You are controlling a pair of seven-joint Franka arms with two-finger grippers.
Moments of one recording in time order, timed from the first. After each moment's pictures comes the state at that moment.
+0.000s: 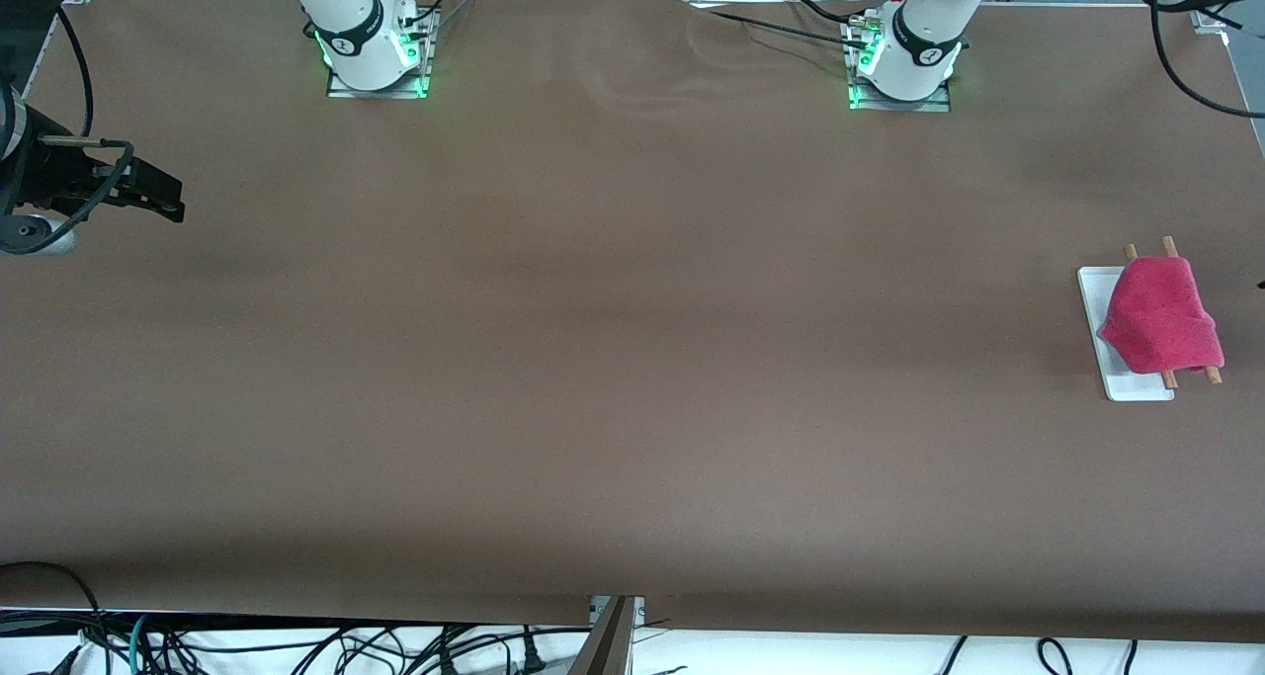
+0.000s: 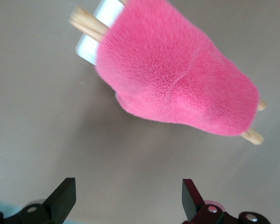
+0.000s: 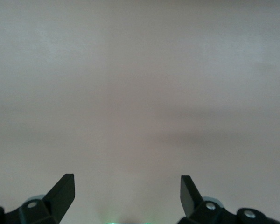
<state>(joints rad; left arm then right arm) 0.55 0.72 0.04 -1.17 0.21 1.72 1.49 0.03 0.15 0.04 -1.38 -0.07 1.43 0.03</state>
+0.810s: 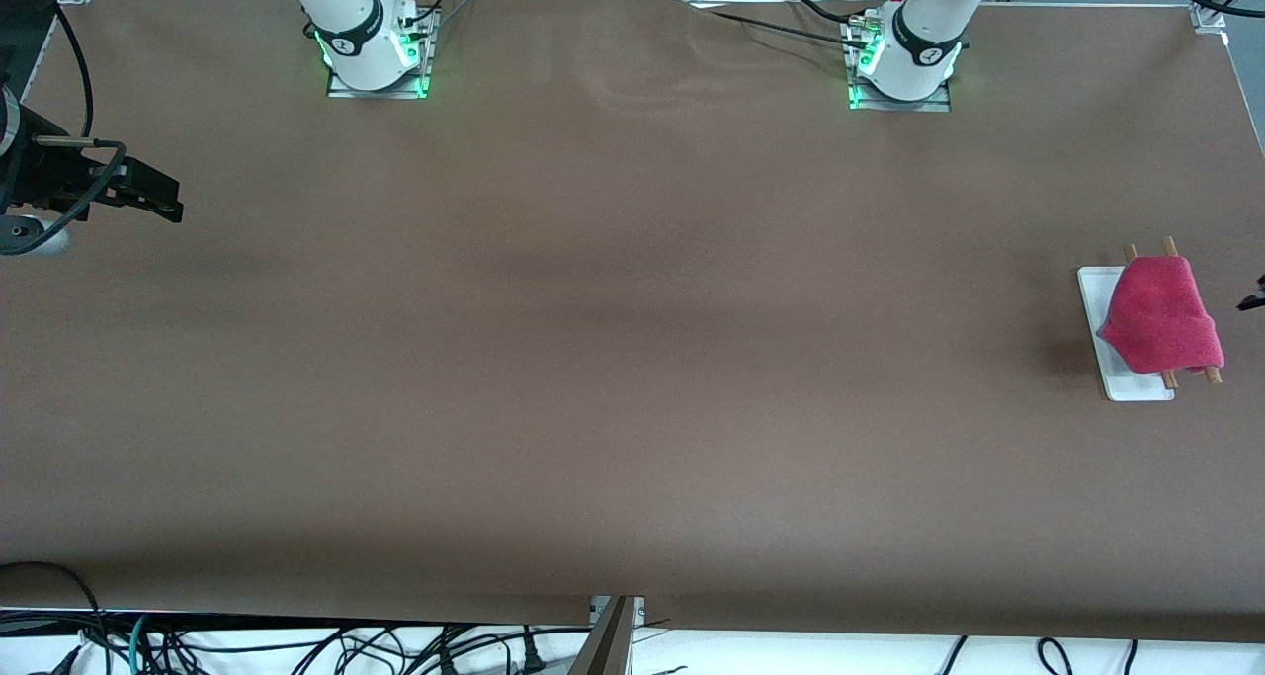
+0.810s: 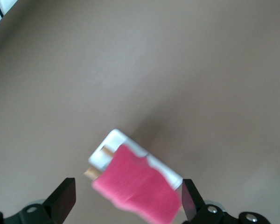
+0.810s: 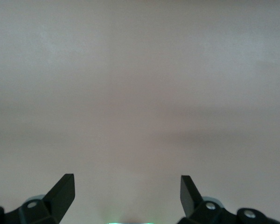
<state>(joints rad) 0.50 0.52 -0.24 -1.17 0.09 1.58 1.07 0.02 0.15 0.04 -1.38 -0.06 1.43 0.03</state>
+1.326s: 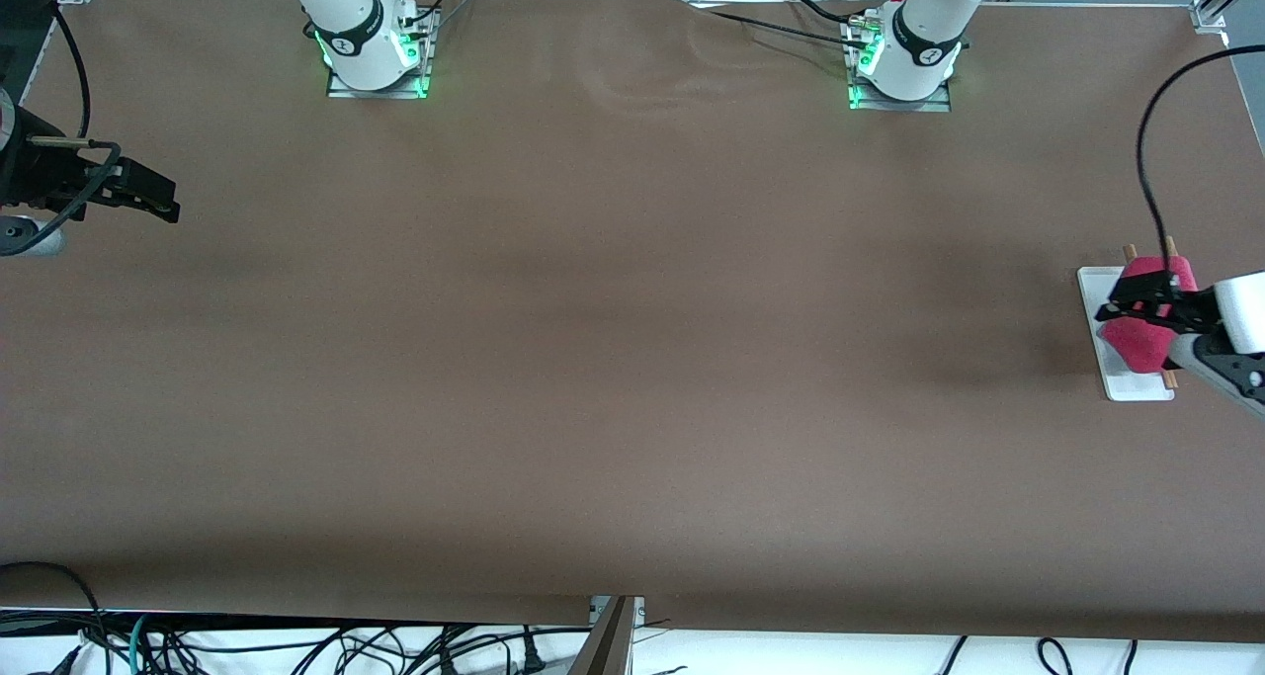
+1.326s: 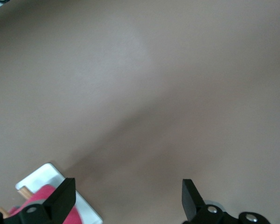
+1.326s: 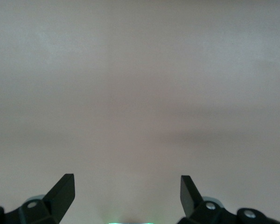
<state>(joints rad) 0.33 0.48 -0.37 -1.17 0.09 1.49 0.52 0.02 0.15 0.04 -1.38 -0.06 1.43 0.03</state>
